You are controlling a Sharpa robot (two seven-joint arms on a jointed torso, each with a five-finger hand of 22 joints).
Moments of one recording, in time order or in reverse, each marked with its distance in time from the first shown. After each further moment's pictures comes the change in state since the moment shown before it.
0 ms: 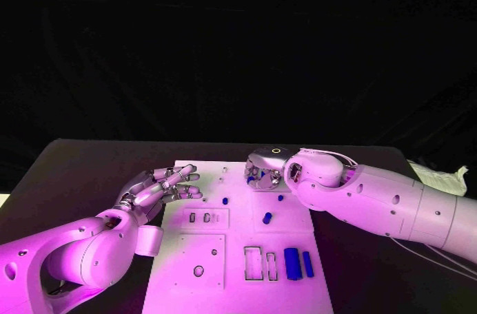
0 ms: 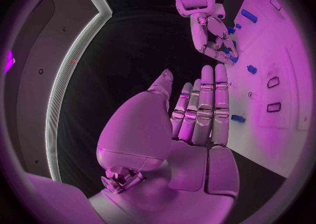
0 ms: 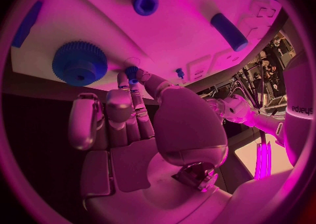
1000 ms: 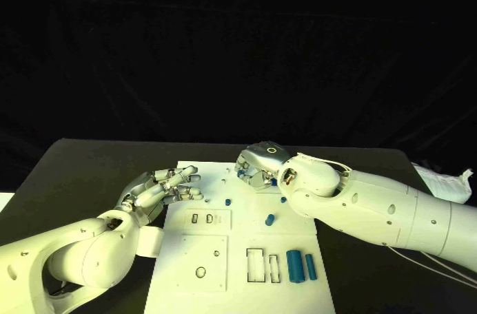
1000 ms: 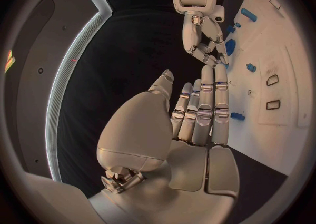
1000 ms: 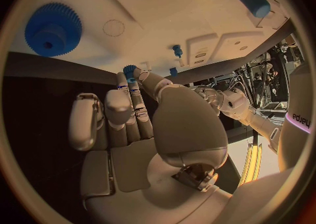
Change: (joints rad) left arm 0.000 0.002 0.000 -0.001 0.005 0.000 0.000; left_hand 0.004 0.004 0.003 -0.003 0.000 0.000 0.000 -0.003 0.000 0.000 0.000 -0.004 -0.001 0.000 0.000 0.000 0.002 0.000 0.000 0.000 0.004 0.001; right arm -0.012 0.023 -0.005 0.045 -0.053 -0.192 -0.053; right_hand 0.021 0.001 0.020 -0.009 0.020 0.016 0.005 -0.002 0.006 0.005 0.005 -0.003 0.003 0.000 0.000 0.008 0.013 0.000 0.000 0.000 0.006 0.012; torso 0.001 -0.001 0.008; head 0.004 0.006
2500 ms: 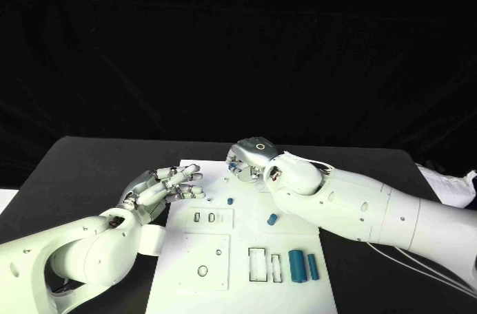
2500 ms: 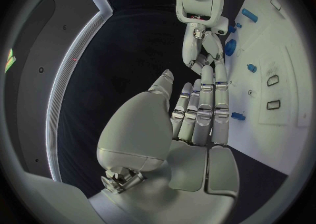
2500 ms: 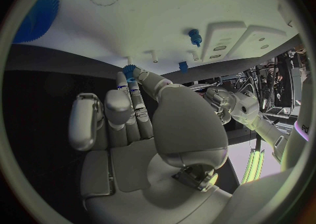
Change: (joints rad) left arm 0.003 -0.002 0.001 0.008 0.000 0.000 0.001; left_hand 0.000 0.000 0.000 0.000 0.000 0.000 0.000 0.000 0.000 -0.004 -0.004 0.000 0.000 0.000 0.000 0.000 0.002 0.000 0.000 0.000 0.000 0.000; right arm 0.001 0.129 -0.001 -0.131 -0.046 -0.062 -0.041; right_hand -0.001 0.000 0.002 -0.003 0.000 0.000 0.000 0.000 -0.001 0.004 0.004 -0.003 -0.001 0.000 0.000 0.000 -0.006 0.000 0.000 0.000 0.000 -0.002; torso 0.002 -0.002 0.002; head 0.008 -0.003
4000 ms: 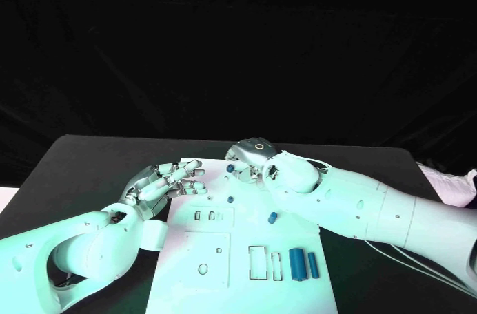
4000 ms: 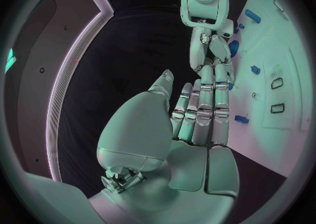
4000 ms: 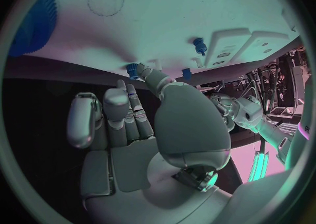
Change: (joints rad) left arm 0.012 0.007 0.000 -0.001 0.000 0.000 0.000; left_hand 0.000 0.000 0.003 -0.003 0.000 0.000 0.000 -0.005 0.000 0.000 0.000 -0.004 0.000 0.000 0.000 0.000 0.003 0.000 0.000 0.000 0.000 0.000; right arm 0.001 0.012 -0.005 -0.021 0.006 0.035 -0.014; right_hand -0.032 -0.067 -0.049 0.041 -0.017 -0.180 0.019 -0.004 -0.023 -0.233 0.034 0.004 -0.002 -0.012 0.027 -0.008 -0.029 0.000 -0.018 0.025 -0.004 -0.026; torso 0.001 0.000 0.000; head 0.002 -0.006
